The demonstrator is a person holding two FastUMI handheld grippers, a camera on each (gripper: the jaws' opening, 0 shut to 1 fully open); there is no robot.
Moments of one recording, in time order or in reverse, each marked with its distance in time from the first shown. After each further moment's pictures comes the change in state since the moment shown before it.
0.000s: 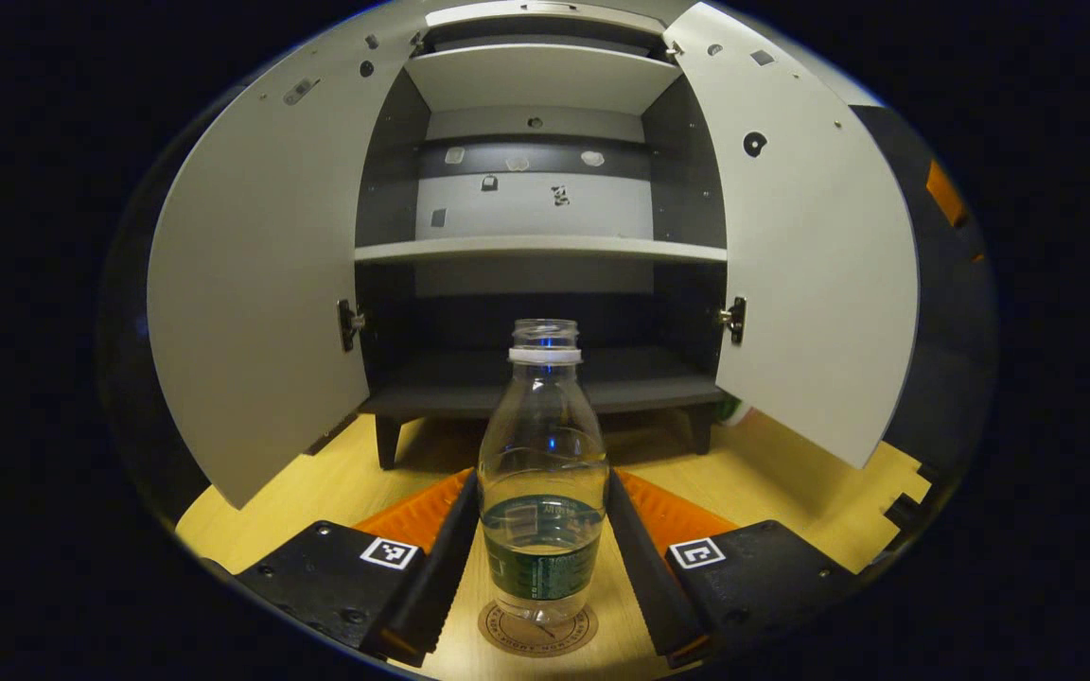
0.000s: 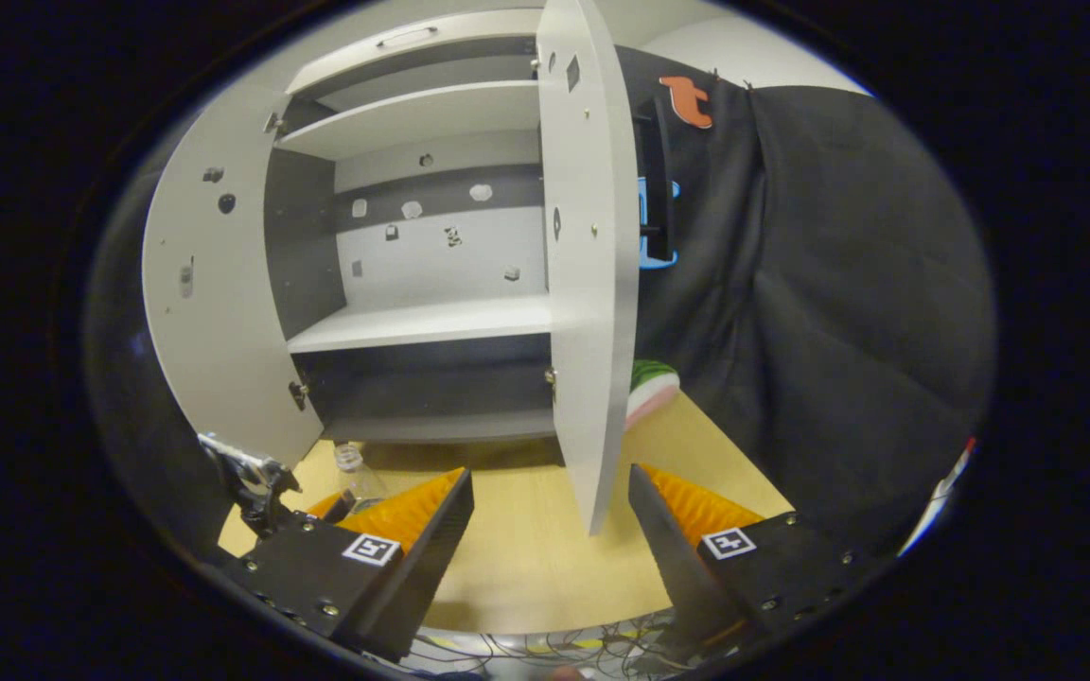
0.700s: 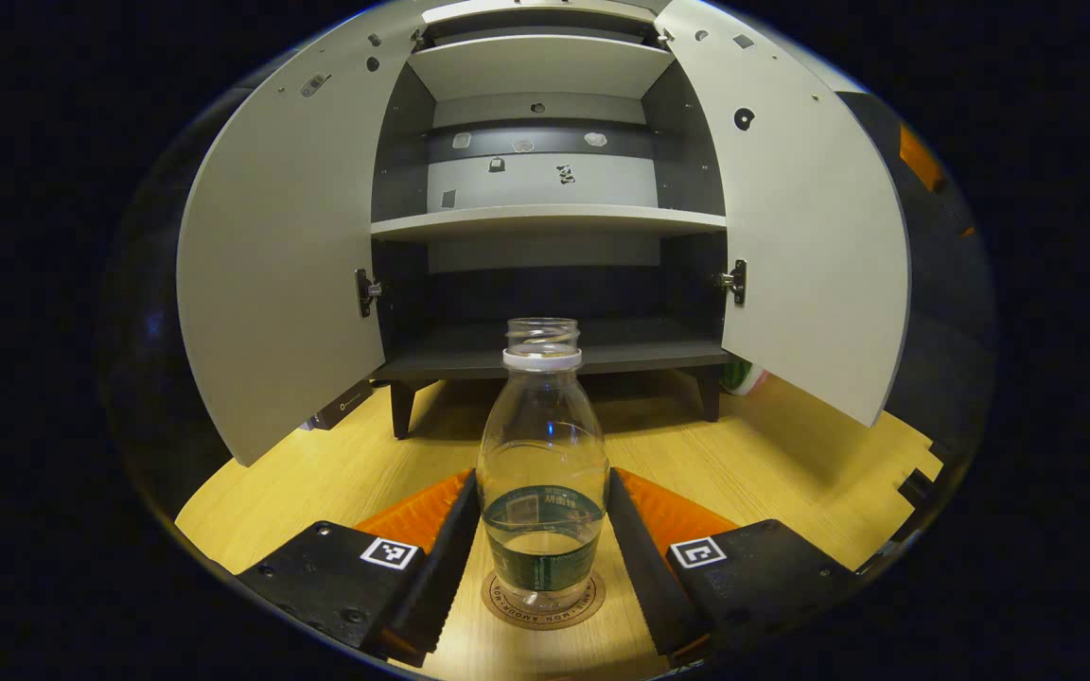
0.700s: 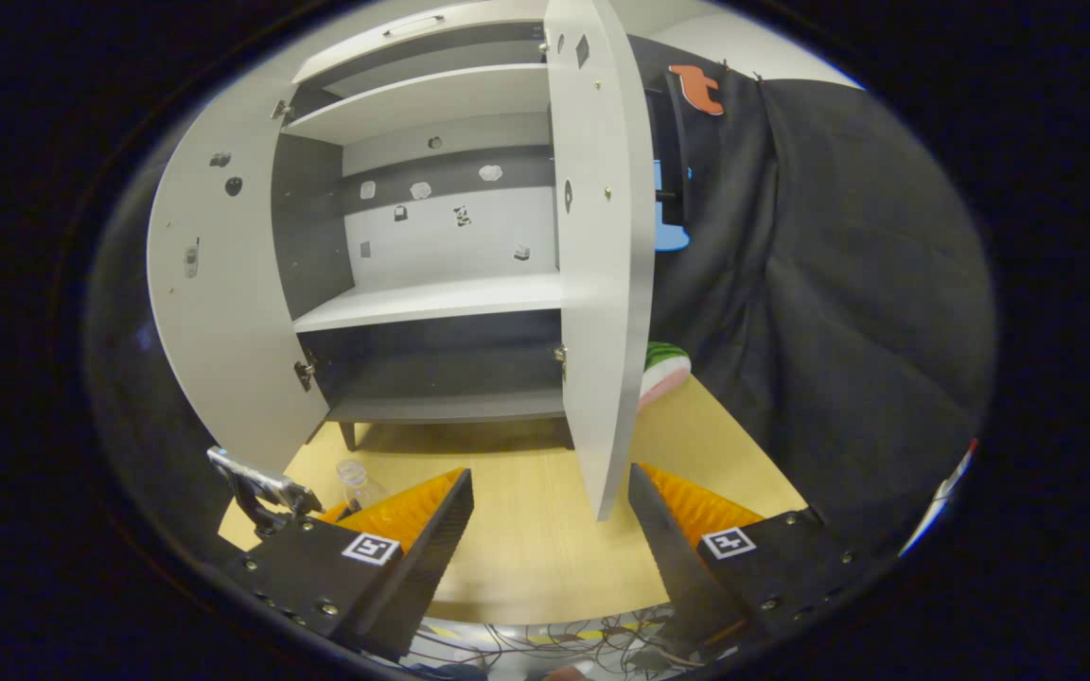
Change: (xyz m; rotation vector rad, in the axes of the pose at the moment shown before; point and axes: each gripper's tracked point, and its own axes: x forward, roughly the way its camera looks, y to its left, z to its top) left arm -0.017 0.003 -0.027 0.020 0.043 0.040; right arm 0.001 0.005 -0.014 0.008 0.031 0.032
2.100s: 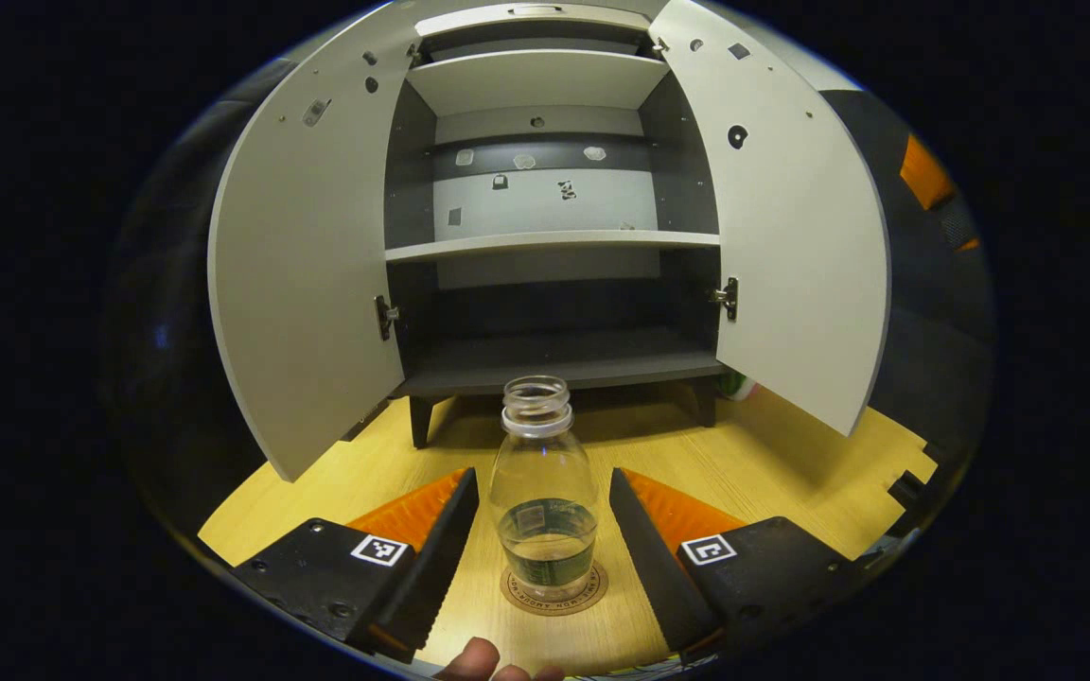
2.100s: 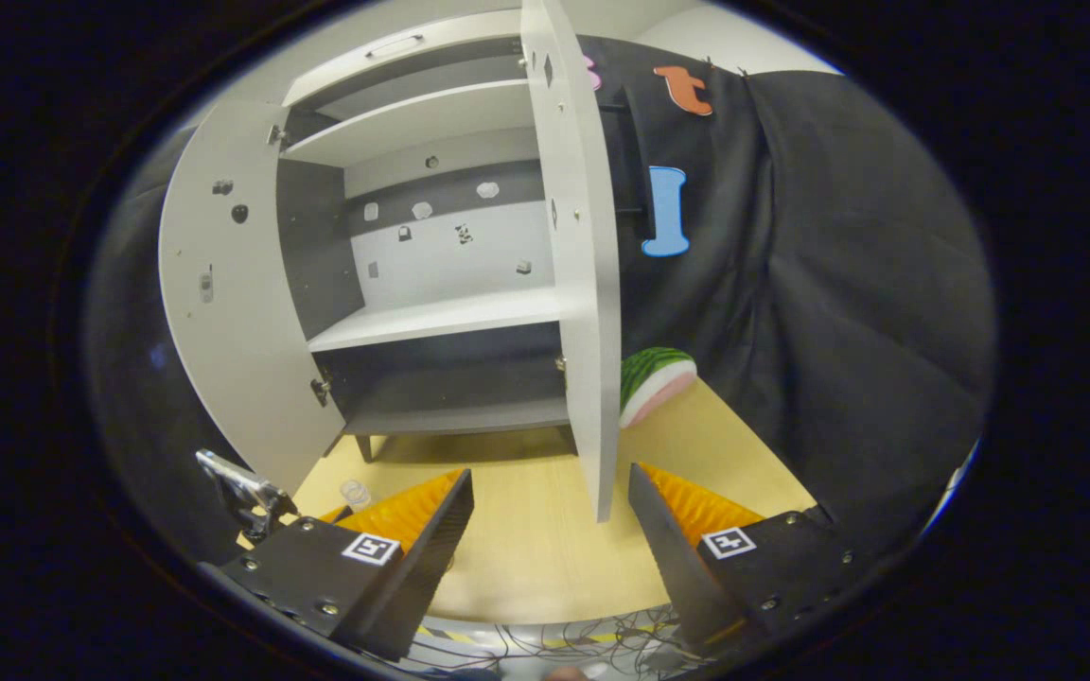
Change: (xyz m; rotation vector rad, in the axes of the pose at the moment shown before) left arm -0.040 -0.001 0.030 0.038 -0.031 0.017; right arm -0.015 -0.015 0.013 0.046 -0.041 0.049
